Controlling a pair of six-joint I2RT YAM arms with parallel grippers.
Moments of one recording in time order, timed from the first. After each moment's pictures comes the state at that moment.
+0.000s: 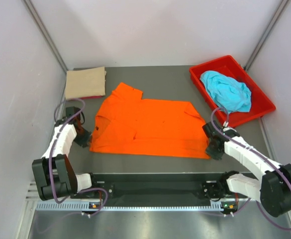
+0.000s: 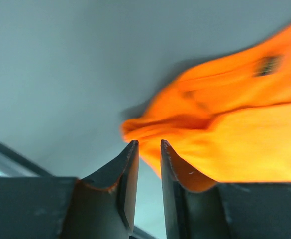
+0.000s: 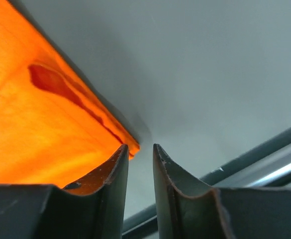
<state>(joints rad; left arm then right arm) 0.19 1.27 0.77 -0.81 -0.12 -0.79 0.38 1.09 0.56 -0.86 0.34 1.01</state>
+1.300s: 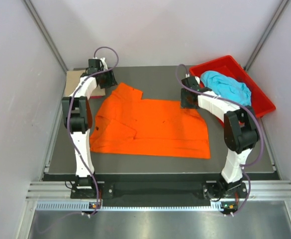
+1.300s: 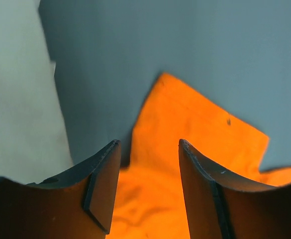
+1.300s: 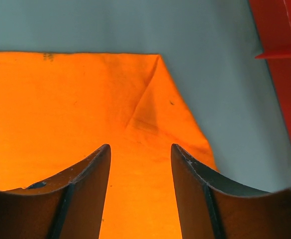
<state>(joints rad) 0.00 2.32 1.97 -0.43 0.28 -0.22 0.38 1.87 1.37 -0.49 0.27 0.35</state>
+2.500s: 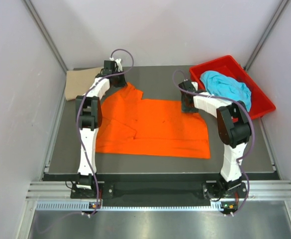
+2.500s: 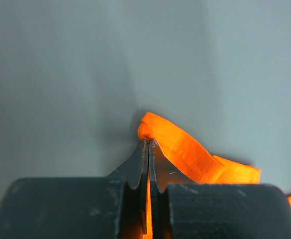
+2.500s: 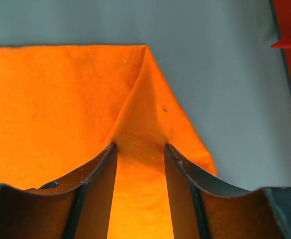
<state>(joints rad) -0.11 2.53 2.17 -0.38 0.30 -0.17 0.38 1.98 1.38 -0.49 0.34 0.37</state>
